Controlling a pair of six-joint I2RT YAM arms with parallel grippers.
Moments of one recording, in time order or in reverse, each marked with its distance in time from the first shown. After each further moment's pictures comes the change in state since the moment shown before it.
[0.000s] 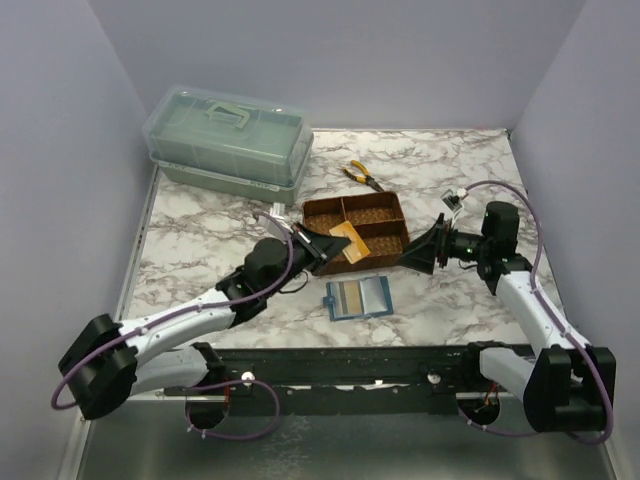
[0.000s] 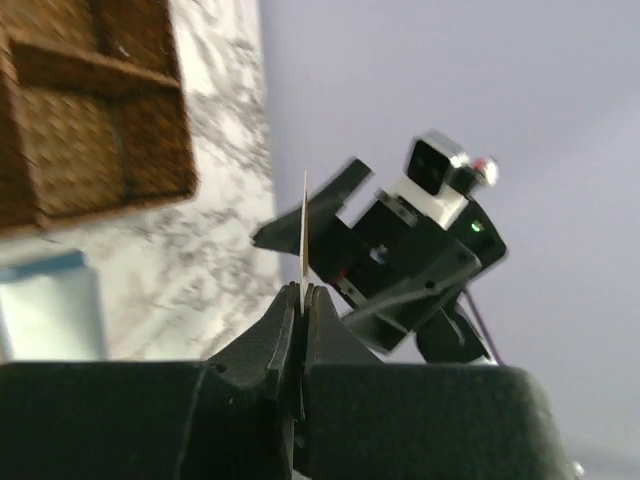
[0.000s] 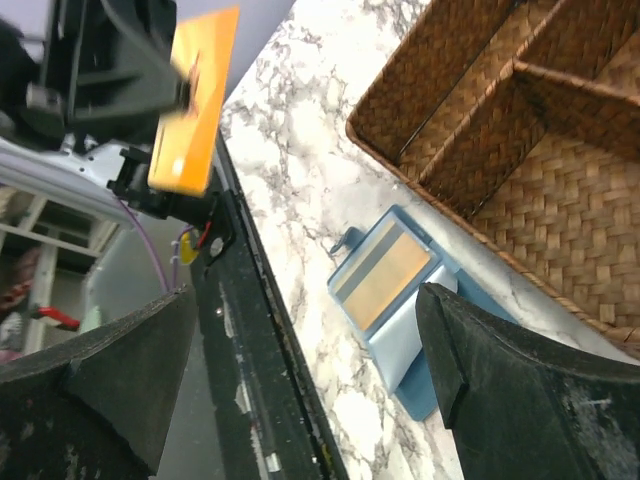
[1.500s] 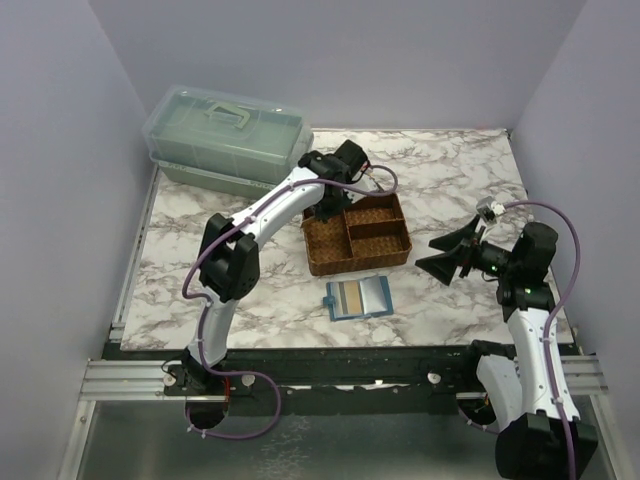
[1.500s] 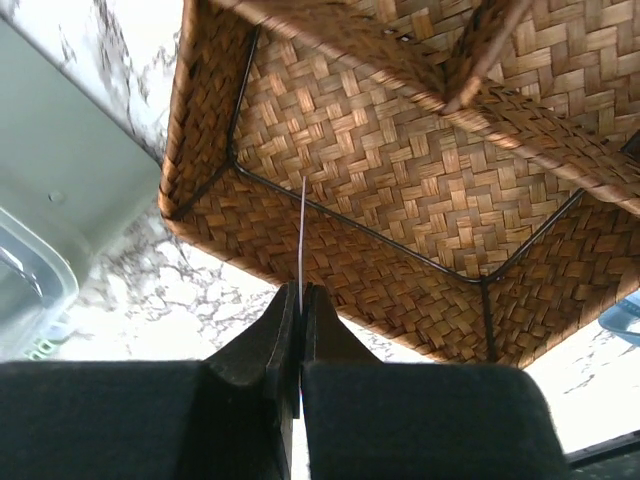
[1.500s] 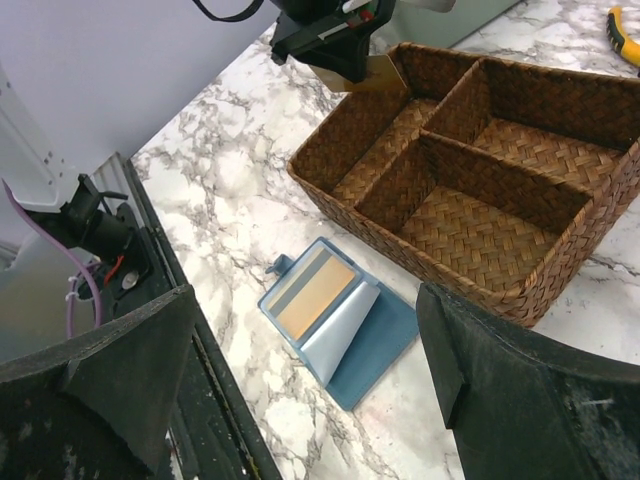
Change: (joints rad) left arm 0.244 0.949 1.512 -1.732 0.012 1.770; right arm -0.227 -0.360 -0.053 -0.120 0.000 -0.150
